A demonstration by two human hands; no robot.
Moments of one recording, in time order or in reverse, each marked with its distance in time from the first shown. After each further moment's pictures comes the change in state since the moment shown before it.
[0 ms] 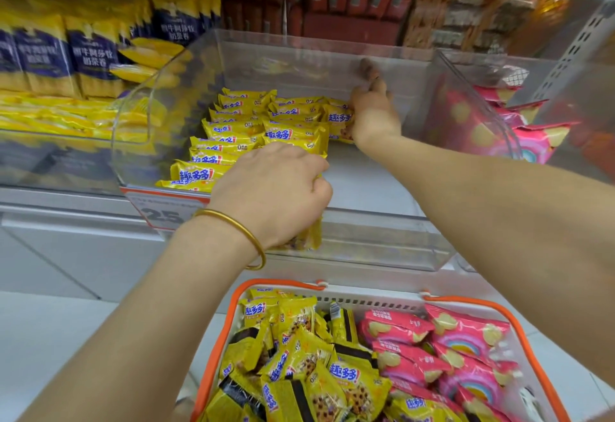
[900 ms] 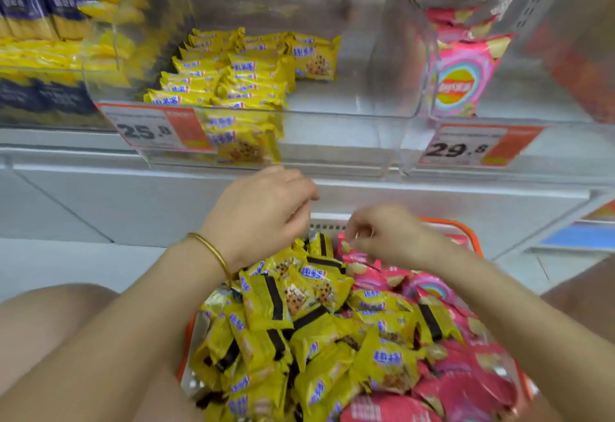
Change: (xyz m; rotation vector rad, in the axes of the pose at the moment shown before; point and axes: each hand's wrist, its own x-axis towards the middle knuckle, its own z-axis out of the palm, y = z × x) left_hand -0.086 0.048 0.058 -0.091 0.055 0.273; right_hand -0.255 0.087 -0.034 0.194 -0.701 -0.252
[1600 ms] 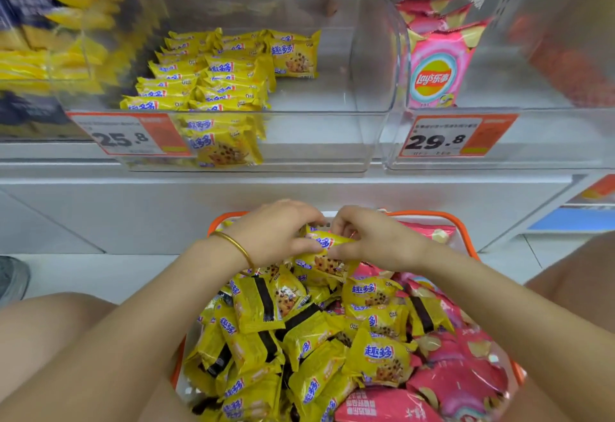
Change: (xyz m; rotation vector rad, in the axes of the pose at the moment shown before) left_hand 0.019 0.002 0.045 -0.154 -0.471 -0.042; right_hand -0.001 0.016 0.020 0.375 -0.007 0.020
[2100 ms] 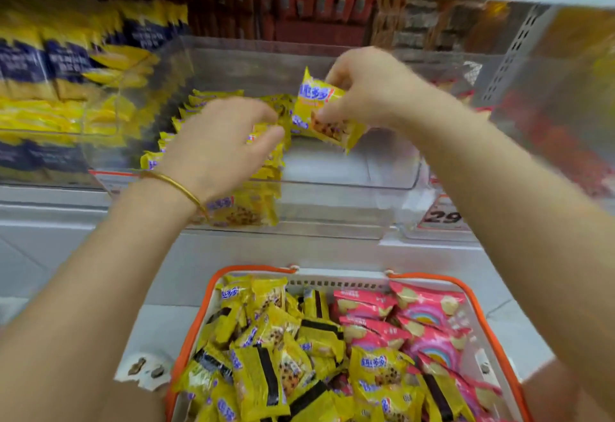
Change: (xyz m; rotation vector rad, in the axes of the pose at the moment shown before) left_hand -0.009 -0.031 -0.141 0.066 0.714 -0.221; right_hand 0.065 -0.158 -0.143 -0.457 0.511 -0.138
